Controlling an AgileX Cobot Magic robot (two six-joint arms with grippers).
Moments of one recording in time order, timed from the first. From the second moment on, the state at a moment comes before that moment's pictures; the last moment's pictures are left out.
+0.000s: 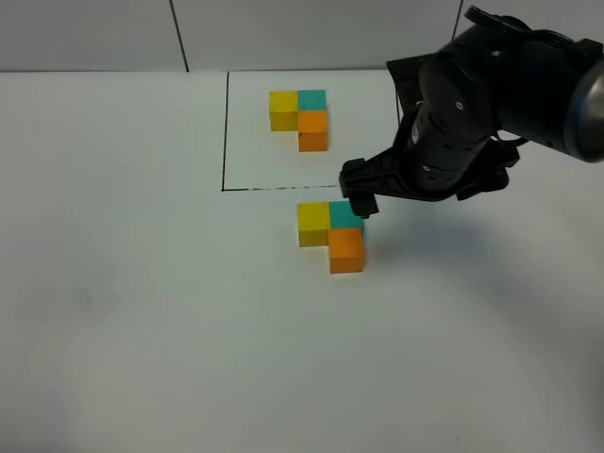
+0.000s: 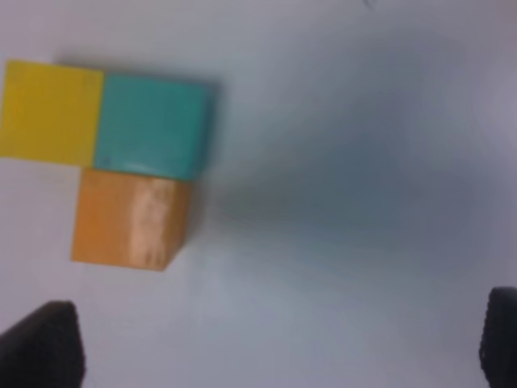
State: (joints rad) left arm -0.07 -0.01 -0.51 -0.09 1.06 0.10; right arm 0.55 1.80 -1.33 -0.16 0.88 0.43
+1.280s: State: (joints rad) left arm -0.07 -0.01 -0.51 -0.09 1.06 0.10; right arm 0.07 1.14 -0.85 -0.13 0.83 0.15
